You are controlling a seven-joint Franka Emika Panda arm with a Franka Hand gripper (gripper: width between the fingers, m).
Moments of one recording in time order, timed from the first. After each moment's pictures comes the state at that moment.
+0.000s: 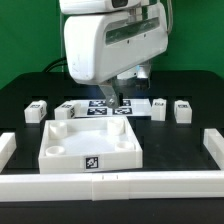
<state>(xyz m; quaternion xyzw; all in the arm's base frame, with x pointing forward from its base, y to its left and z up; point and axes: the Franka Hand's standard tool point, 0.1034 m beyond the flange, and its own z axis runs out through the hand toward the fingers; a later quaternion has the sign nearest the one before) 0.607 0.001 0.124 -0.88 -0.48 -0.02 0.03</state>
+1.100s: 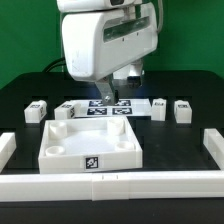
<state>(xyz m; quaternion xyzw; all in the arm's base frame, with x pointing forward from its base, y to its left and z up) 0.595 -0.009 0.125 -0.85 -0.52 -0.03 0.02</state>
